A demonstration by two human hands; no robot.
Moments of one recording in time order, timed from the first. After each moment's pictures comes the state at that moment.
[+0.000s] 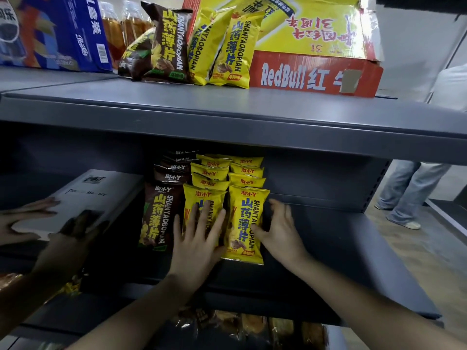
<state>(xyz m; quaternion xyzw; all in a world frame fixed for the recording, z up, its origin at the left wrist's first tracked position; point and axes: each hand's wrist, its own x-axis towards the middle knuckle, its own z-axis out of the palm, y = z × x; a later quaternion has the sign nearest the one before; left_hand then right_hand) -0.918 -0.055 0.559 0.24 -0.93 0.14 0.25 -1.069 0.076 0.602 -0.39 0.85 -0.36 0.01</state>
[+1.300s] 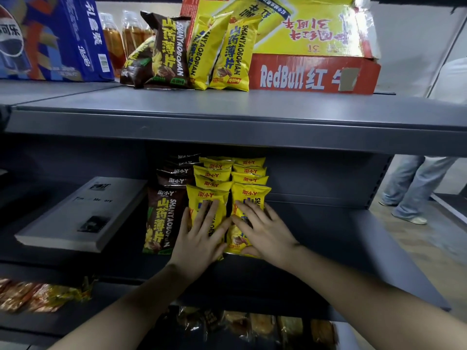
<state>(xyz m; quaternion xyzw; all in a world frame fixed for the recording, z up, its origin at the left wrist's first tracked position) -0.920 -0.089 0.553 0.12 -0.91 0.24 0.31 -1.059 0.063 0.601 -0.61 0.75 0.07 -0.24</state>
